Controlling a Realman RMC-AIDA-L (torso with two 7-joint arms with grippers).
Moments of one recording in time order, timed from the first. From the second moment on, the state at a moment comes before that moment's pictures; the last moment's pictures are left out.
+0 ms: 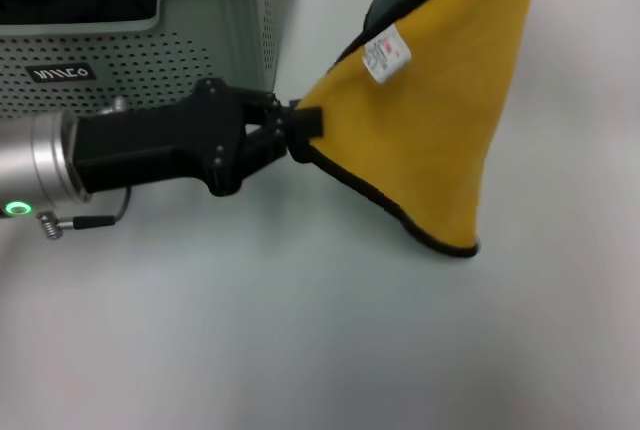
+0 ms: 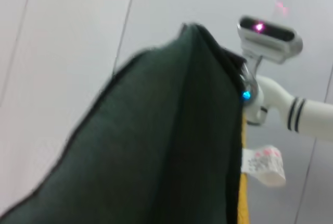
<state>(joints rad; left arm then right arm) -0.43 -2.08 0.88 0.72 1.60 1.78 -1.40 0.69 1.93 -0.83 -0.96 -1.41 -1.68 1.40</state>
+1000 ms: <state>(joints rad) -0.54 -1.93 0.70 0.82 1.63 1.94 -1.55 0.50 2.02 -0.86 -0.83 -1.31 -1.84 1.36</state>
